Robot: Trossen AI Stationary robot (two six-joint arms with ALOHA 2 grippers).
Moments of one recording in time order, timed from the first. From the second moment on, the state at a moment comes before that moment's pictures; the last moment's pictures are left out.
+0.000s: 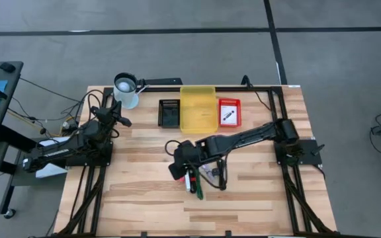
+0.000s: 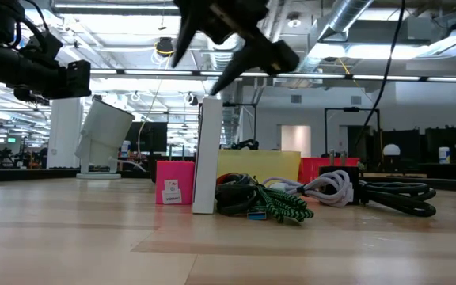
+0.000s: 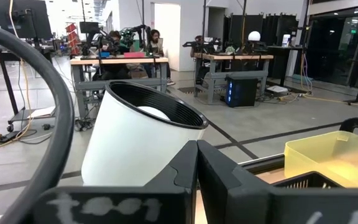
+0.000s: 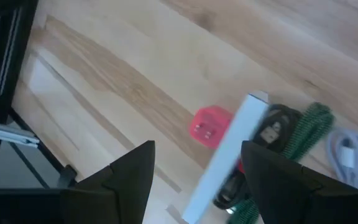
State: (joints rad) left arm 0.30 0.02 0.02 0.05 -0.90 0.00; right arm 0.23 2.07 1.82 -0.81 0.00 1.18
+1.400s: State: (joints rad) left arm 0.30 0.02 0.02 0.05 -0.90 0.00; right arm 0.23 2.20 2.03 -1.11 0.04 1.20
